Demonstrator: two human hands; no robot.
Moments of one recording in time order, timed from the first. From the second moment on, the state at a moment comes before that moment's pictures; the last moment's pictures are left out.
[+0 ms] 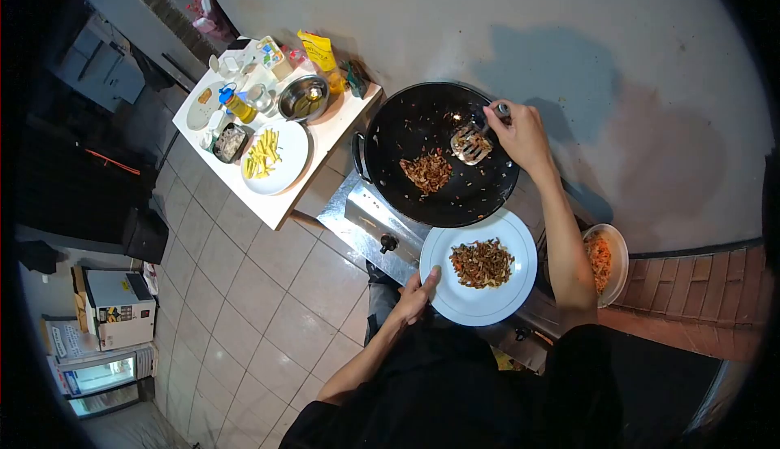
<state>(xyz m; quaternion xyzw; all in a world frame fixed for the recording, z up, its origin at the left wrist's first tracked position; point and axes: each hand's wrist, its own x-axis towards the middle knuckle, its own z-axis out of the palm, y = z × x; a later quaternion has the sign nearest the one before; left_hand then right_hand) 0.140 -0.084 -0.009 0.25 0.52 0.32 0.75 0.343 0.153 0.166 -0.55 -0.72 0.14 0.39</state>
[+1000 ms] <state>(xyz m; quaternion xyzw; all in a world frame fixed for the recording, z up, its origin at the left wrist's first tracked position) 0.003 -0.187 0.035 0.08 0.65 0.55 0.51 0.317 0.187 0.160 -0.38 -0.77 0.34 0.39</state>
